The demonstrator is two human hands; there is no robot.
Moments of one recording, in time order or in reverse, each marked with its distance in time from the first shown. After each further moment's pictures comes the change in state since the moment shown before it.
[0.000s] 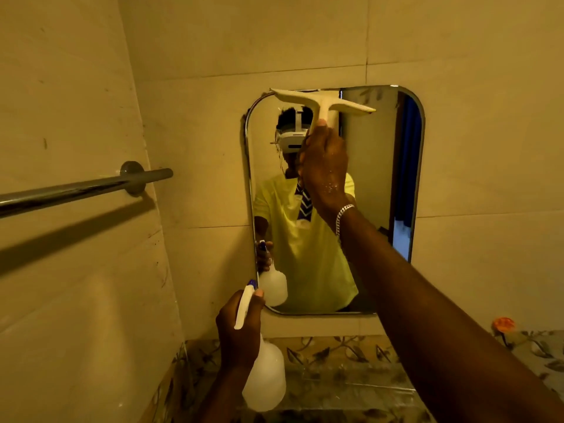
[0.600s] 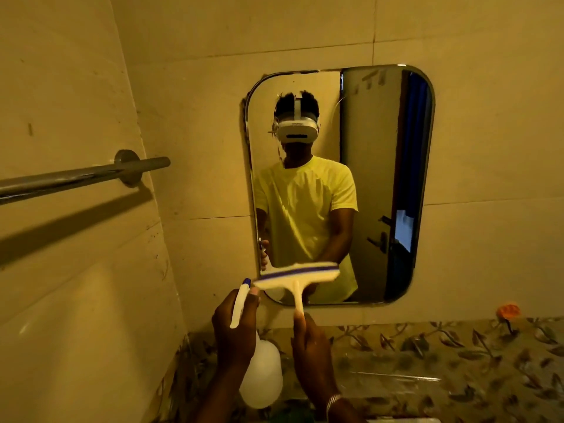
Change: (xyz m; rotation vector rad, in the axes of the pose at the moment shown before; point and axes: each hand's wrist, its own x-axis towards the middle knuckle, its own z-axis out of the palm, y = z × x) left_hand -0.002 -0.023 -0.015 0.045 -0.036 -0.047; right_hand -0.259 0.231 -0.057 -0.303 -0.269 0.295
